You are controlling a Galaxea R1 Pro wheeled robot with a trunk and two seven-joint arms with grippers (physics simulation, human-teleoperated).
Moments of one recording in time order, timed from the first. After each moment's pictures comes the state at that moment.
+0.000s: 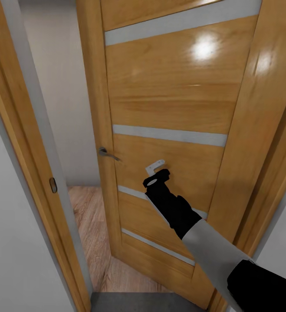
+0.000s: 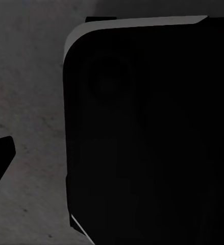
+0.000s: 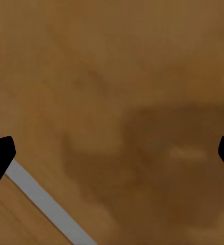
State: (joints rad) left arm 0.00 0.00 0.01 -0.04 0.01 -0.04 0.01; right arm -0.98 0.17 0.62 -0.95 -0.03 0.79 -0.41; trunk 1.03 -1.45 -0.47
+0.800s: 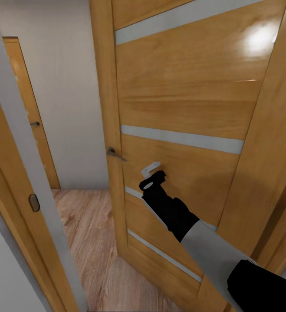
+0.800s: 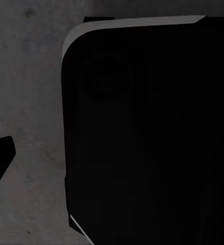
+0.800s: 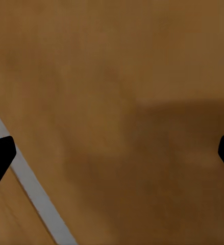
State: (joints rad) left arm 0.00 0.00 0.01 -0.04 0.01 -0.04 0.00; right arm -0.98 0.17 0.69 -0.95 -0.07 0.77 -0.41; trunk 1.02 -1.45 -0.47
